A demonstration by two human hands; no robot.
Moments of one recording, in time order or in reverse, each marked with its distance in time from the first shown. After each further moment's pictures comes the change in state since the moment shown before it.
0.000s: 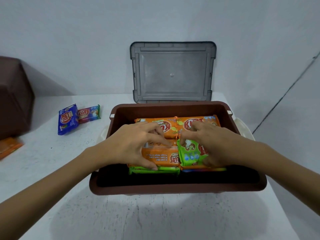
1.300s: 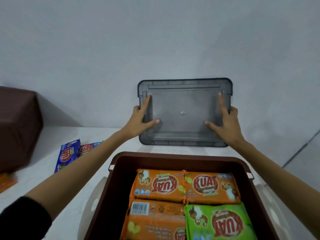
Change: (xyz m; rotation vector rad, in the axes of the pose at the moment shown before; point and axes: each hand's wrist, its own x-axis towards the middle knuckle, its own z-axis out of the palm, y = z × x) left_hand 0.115 -0.153 -0.015 -0.492 0.455 -0.578; right_hand 0.141 0.155 -0.012 0.620 0.868 0.357
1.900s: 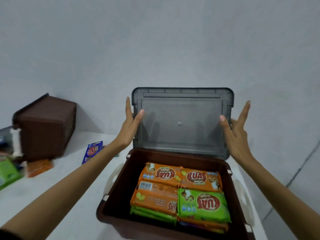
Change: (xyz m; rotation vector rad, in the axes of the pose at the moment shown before) left_hand -0.111 0.073 -0.052 -0.418 0.364 -0.019; right_hand -0.077 -0.071 -0.076 0.345 0.152 -0.067
